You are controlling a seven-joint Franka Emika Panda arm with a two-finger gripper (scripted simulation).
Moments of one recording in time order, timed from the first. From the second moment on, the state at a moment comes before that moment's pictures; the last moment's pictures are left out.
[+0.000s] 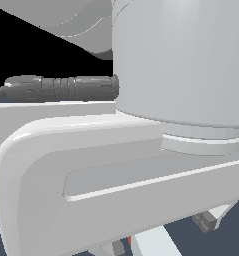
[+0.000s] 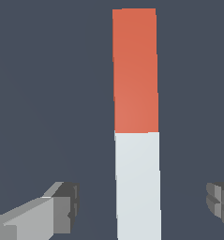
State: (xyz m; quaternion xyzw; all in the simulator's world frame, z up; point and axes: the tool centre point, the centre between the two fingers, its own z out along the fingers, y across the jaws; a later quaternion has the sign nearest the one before) arm 0.041 -0.220 0.075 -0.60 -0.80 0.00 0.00
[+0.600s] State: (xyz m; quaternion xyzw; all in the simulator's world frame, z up) arm 0.047 -0.233 0.068 -0.59 -0.81 0.00 0.00
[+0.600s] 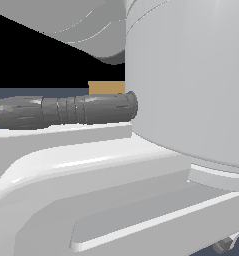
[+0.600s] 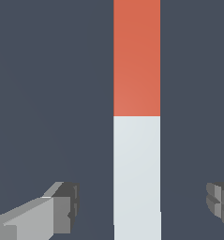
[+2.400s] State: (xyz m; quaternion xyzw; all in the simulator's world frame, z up) arm 0.043 -0.218 0.020 -0.59 -0.80 0.00 0.00
